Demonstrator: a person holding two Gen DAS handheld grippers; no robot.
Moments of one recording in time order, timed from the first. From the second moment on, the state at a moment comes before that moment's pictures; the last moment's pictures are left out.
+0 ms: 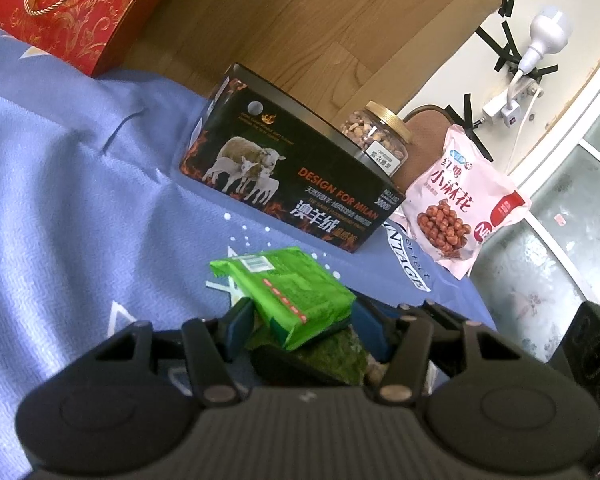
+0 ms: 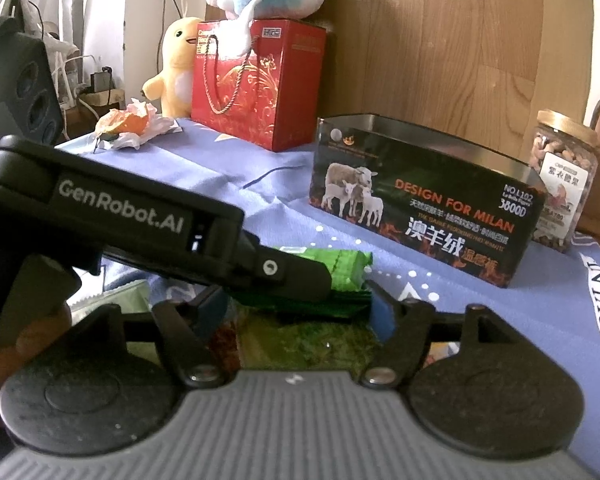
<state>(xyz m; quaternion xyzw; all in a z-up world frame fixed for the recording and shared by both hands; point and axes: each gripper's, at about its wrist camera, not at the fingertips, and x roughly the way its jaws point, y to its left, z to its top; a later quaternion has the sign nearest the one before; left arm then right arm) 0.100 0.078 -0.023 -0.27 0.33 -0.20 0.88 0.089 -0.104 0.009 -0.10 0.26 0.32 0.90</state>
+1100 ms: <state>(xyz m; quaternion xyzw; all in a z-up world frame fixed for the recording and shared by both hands) 0.101 0.073 0.003 -0.27 0.30 -0.20 0.89 0.073 -0.117 0.028 -0.09 0.19 0.31 0.93</state>
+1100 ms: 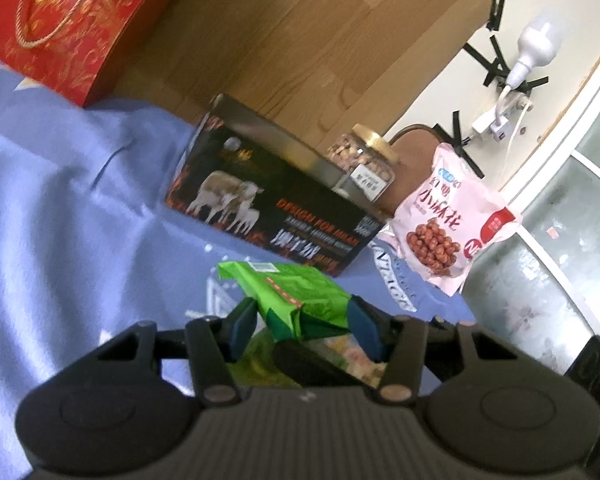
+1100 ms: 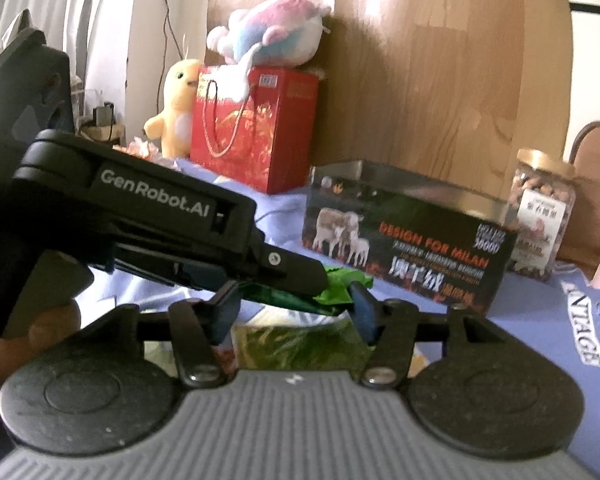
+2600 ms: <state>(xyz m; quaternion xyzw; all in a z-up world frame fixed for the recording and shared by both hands) 0.091 0.063 0.006 -0.18 0.29 -0.20 0.92 0.089 -0.167 0.012 0.05 0.31 0.33 0.89</state>
